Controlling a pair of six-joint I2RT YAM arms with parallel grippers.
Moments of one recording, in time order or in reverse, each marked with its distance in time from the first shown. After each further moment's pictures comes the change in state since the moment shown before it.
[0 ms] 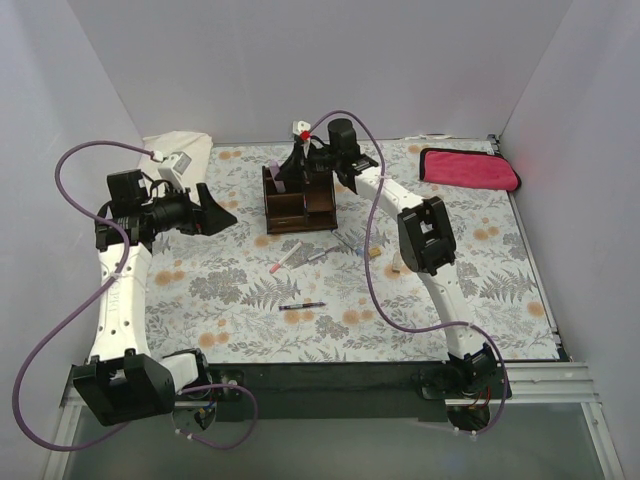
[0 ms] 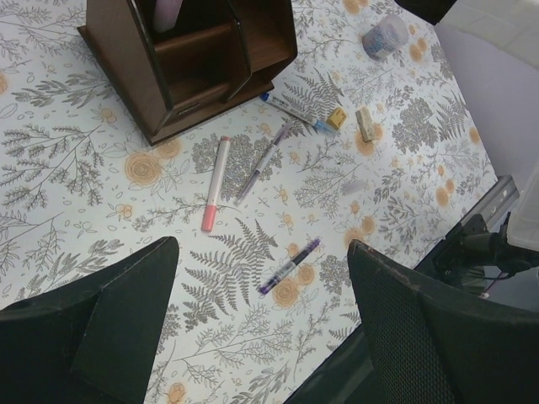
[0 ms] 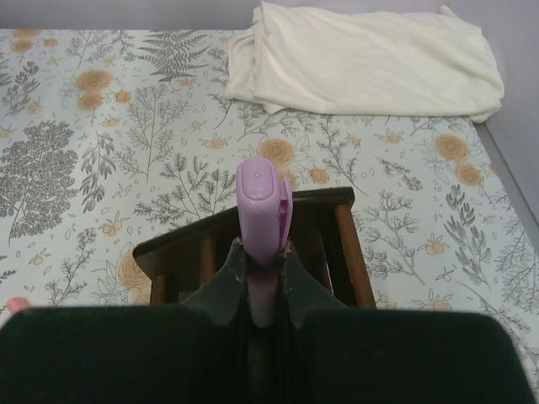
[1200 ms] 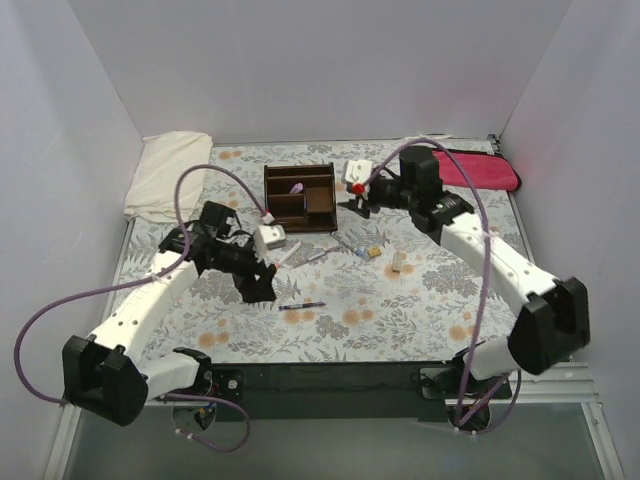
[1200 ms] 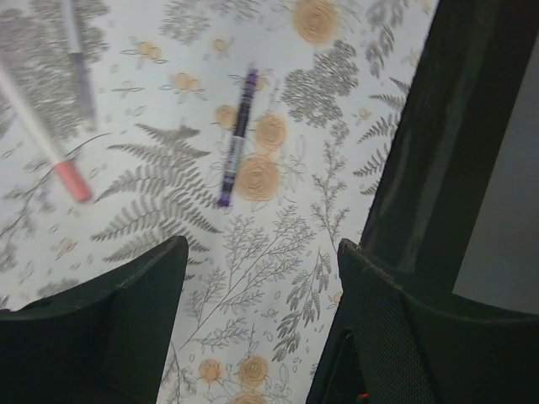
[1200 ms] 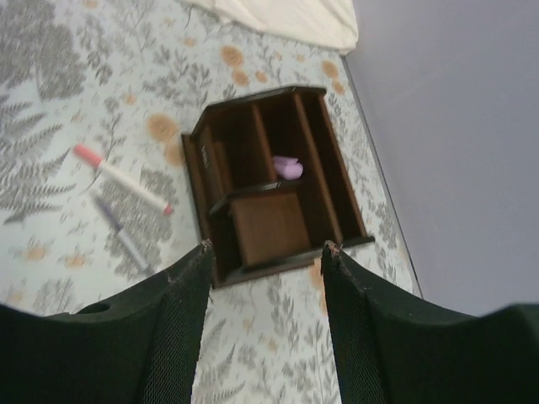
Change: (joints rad) left arm -0.454 -0.011 -0.192 -0.195 -0.129 0.580; right arm -0.020 -0.972 -0.902 -0.193 0.351 -0.455
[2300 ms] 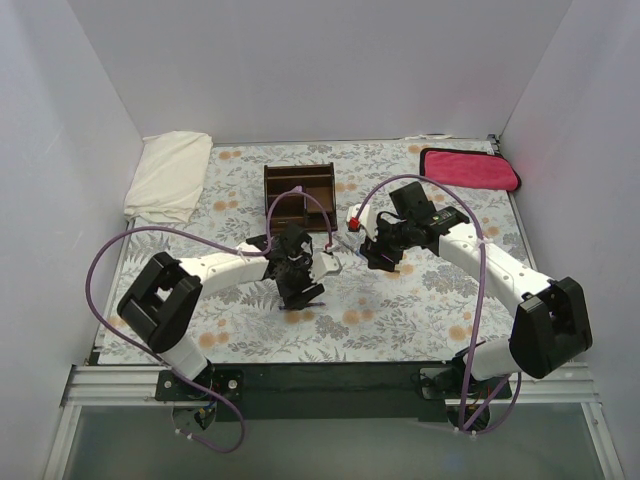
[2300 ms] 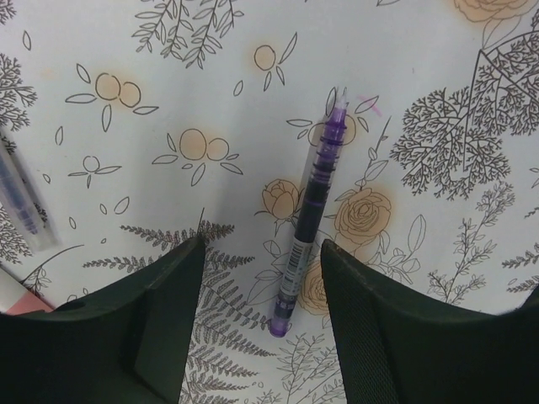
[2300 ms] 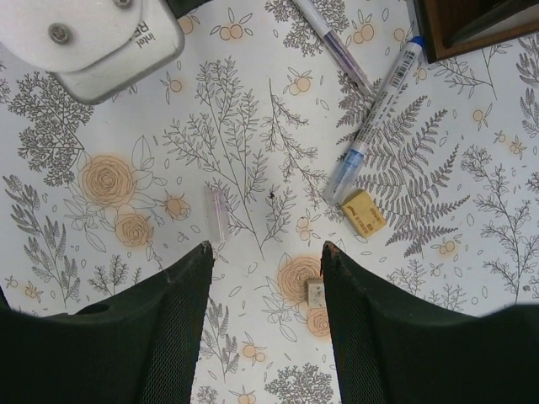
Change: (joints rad) left arm -0.465 0.476 -0.048 0.394 -0.446 -0.114; right arm 0.005 -0.111 -0.197 -0.597 0.188 -0.043
